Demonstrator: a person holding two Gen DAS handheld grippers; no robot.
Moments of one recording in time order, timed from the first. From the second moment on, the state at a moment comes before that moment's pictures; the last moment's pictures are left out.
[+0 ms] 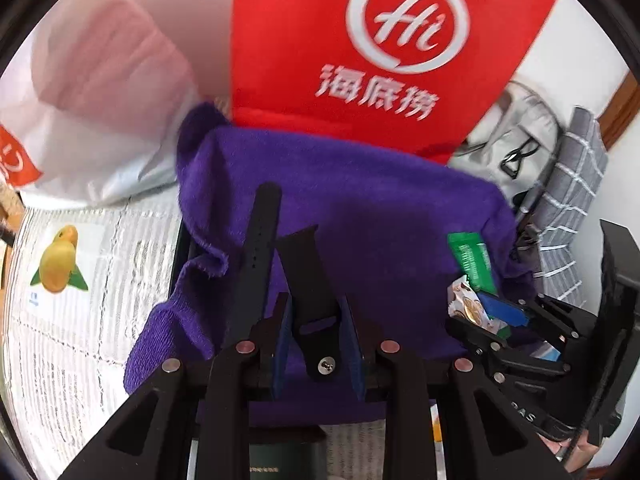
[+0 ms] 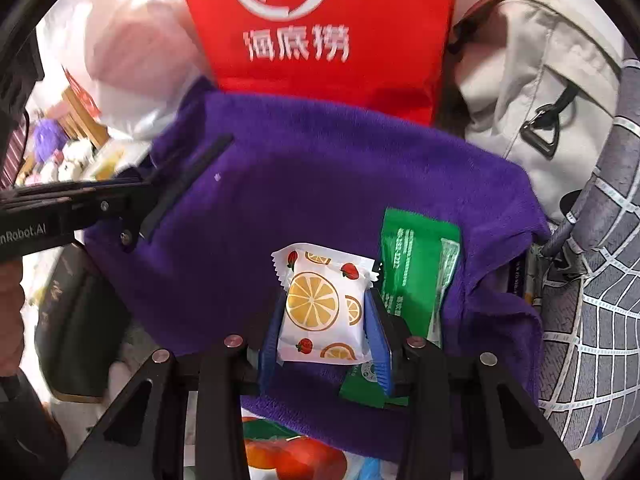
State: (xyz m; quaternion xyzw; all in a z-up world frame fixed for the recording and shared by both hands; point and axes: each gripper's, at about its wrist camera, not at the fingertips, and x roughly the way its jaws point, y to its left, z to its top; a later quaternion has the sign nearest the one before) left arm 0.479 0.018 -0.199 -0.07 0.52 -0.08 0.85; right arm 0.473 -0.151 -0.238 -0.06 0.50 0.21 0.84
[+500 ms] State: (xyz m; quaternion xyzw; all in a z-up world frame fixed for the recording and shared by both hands) left arm 0.484 0.015 -0.219 -0.08 0.55 -0.08 0.83; right arm 0.488 -0.154 -0.253 -0.04 0.52 0.20 0.83
